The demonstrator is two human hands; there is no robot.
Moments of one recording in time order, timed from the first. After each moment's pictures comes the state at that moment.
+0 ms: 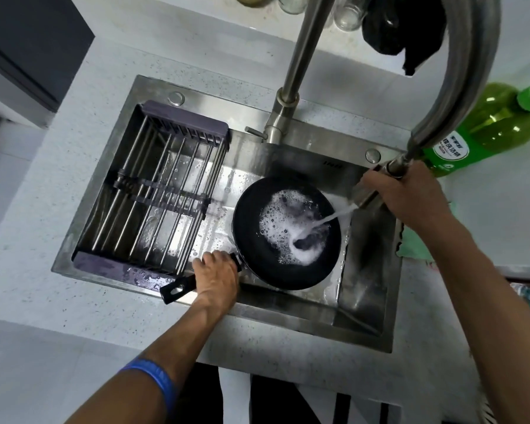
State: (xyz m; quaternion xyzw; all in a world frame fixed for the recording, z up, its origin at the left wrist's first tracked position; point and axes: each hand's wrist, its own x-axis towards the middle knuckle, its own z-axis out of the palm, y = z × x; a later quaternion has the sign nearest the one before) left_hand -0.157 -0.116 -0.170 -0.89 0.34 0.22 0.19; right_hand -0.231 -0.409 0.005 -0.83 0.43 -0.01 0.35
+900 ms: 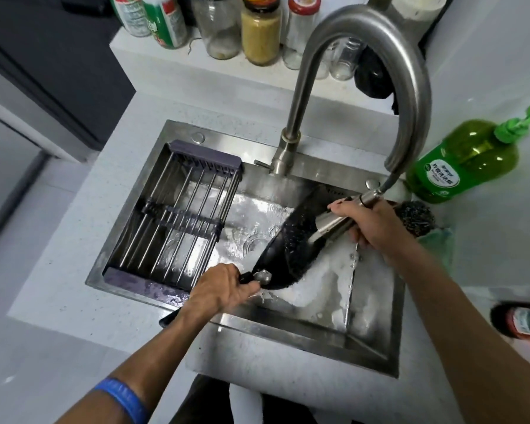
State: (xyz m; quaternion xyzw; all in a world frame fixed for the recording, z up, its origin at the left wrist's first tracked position) left_hand -0.129 -0.121 -0.083 -0.86 0.06 0.46 -0.22; right_hand -0.228 -0.380 0.010 -0.71 0.41 0.01 0.57
